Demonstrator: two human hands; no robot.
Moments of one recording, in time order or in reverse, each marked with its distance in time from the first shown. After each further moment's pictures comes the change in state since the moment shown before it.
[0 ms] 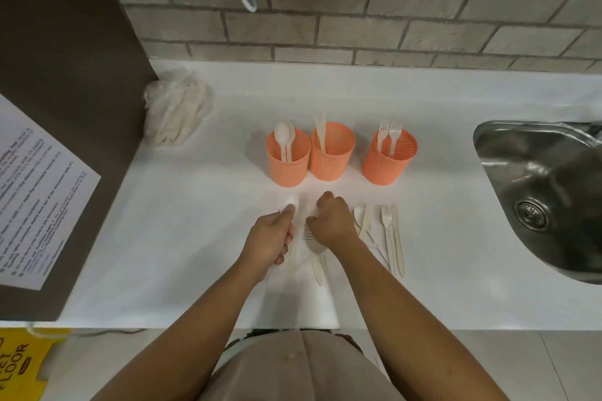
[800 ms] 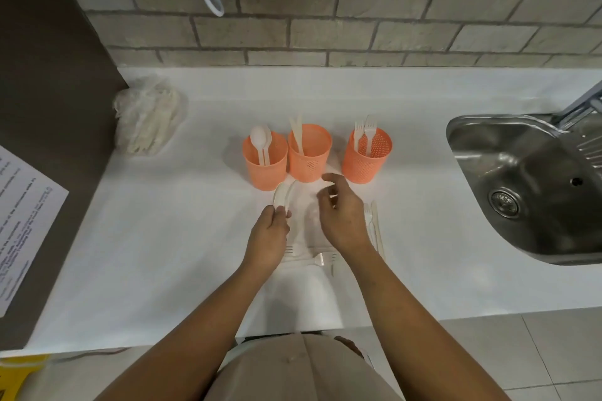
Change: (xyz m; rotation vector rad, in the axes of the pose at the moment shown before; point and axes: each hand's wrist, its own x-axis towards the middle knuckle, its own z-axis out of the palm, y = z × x) left_hand 0.014 -0.005 0.036 0.017 0.057 0.158; right_hand -0.027 0.024 -0.039 0.443 0.366 -0.216
